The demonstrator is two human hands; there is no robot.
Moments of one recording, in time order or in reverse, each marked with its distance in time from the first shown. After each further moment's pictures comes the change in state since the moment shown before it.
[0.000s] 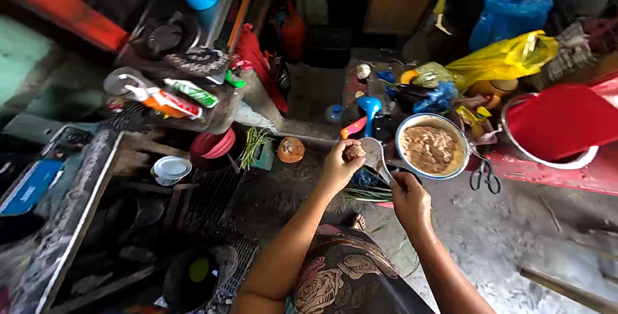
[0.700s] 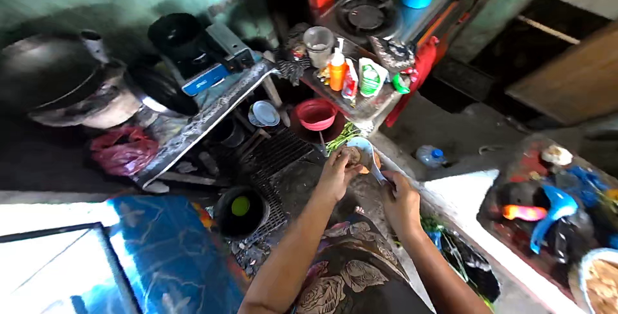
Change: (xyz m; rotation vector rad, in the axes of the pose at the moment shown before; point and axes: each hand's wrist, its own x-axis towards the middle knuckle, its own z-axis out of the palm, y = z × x) left_hand -0.125 -0.058 -0.332 -0.801 0.722 -0.231; right_hand -0.035 -0.238 0.277 -0.023 -0.462 -0.489
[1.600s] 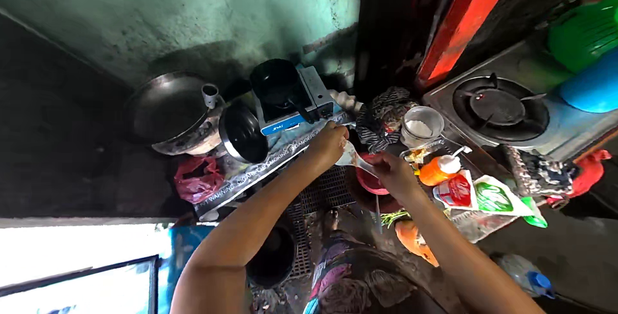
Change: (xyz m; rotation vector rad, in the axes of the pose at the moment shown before) left_hand 0.175 0.321 -0.142 1.471 0.134 0.335; right_hand 0.328 -0.186 0.167 0.198 -0.704 -0.031
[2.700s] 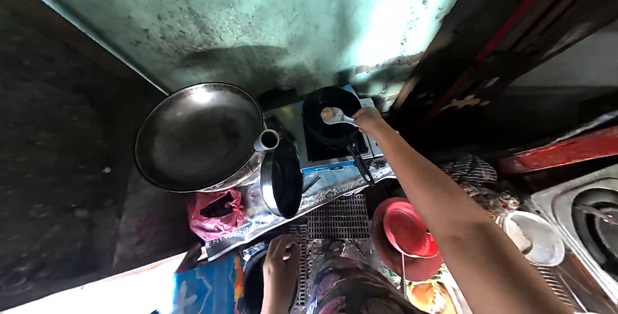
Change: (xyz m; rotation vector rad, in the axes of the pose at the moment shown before) left_hand -0.117 -0.238 0.041 -0.442 0.678 -0.565; right_hand 0.406 -0.184 0.149 -0.258 -0.152 0.152
